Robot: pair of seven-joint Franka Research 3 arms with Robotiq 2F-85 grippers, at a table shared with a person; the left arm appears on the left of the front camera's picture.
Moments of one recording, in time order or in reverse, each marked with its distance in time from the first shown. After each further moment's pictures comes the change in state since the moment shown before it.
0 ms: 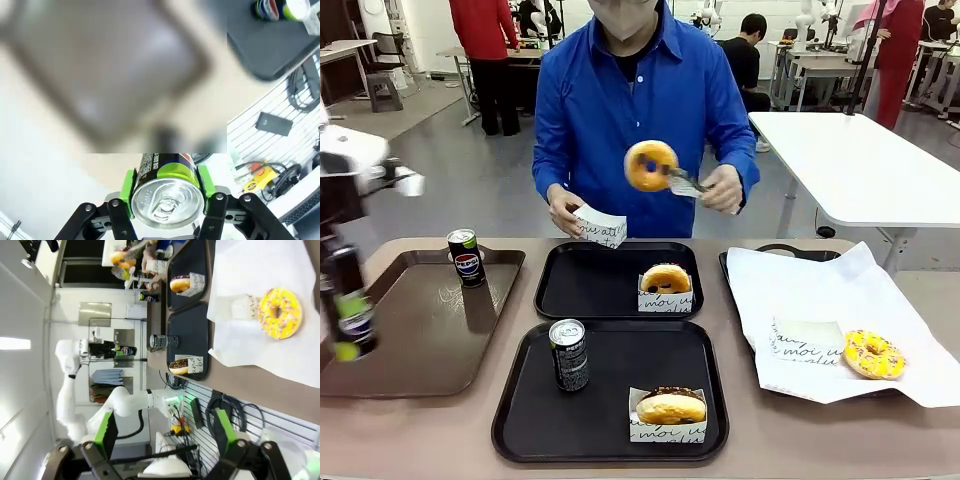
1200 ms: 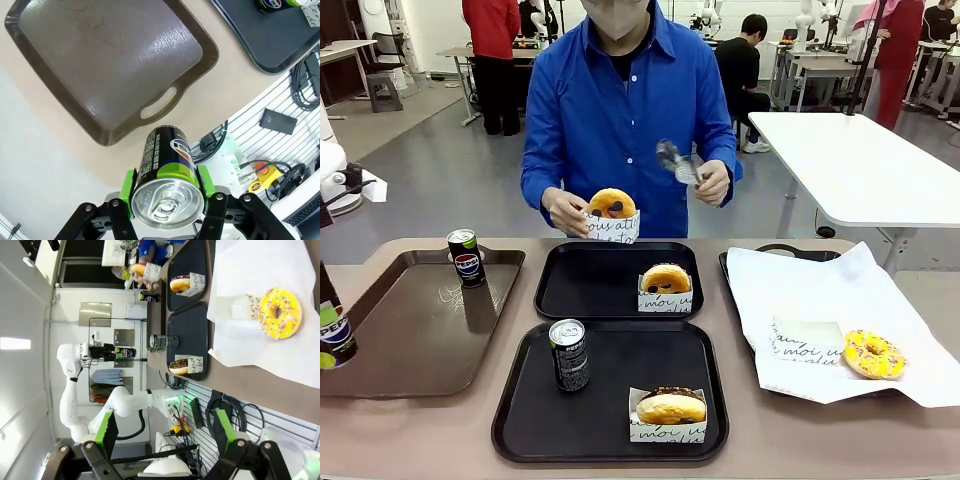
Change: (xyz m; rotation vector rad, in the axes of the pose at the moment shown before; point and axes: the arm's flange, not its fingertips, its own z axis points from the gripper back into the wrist) left arm -0.017 0.005 -0.001 0.007 -0.029 -0.002; right arm 0.000 0.000 0.000 0.000 0.000 0.001
